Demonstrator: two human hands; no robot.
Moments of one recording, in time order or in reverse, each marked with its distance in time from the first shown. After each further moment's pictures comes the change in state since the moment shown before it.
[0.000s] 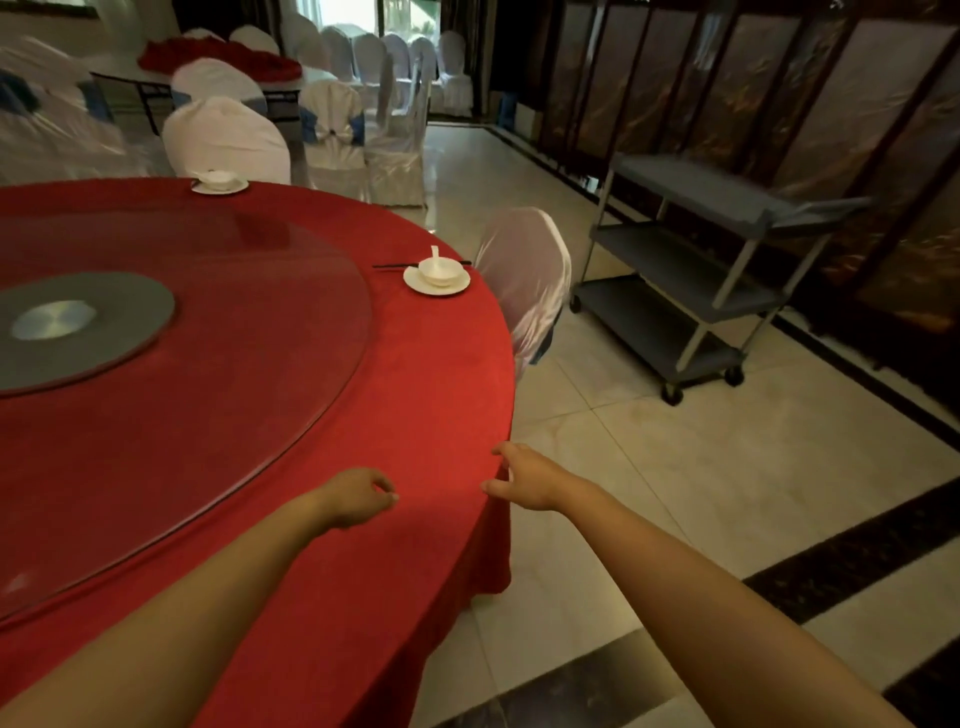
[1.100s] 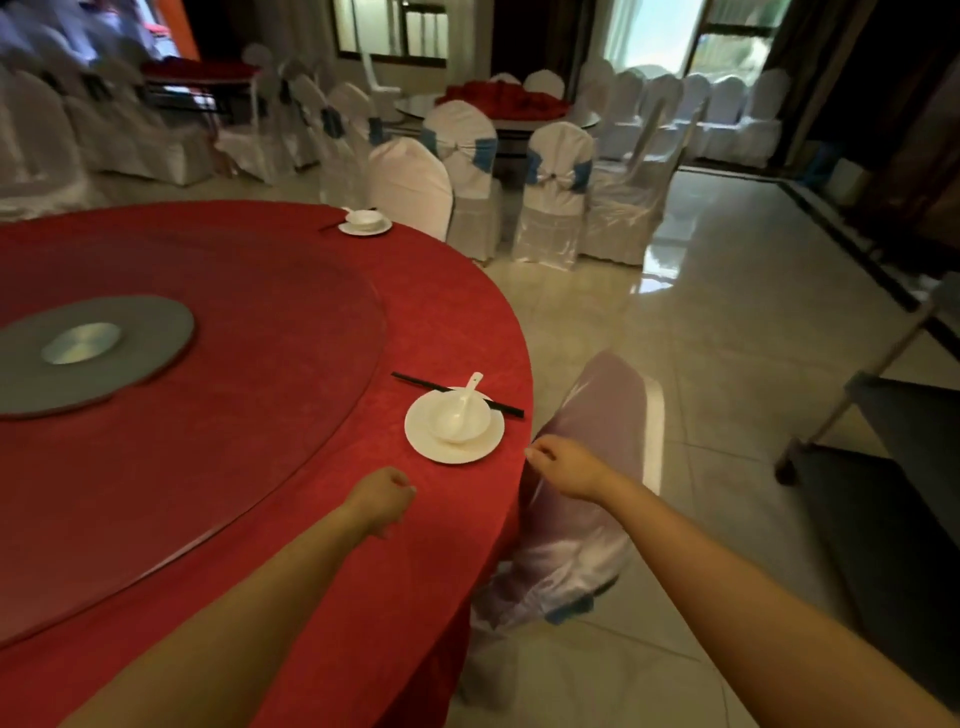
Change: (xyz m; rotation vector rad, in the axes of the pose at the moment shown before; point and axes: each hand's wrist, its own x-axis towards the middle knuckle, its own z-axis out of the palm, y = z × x) left_hand 0.436 0.221 -0.126 -0.695 0.520 -0.543; right_hand 0.502 0.125 -0.344 -0.059 -0.127 -0.471
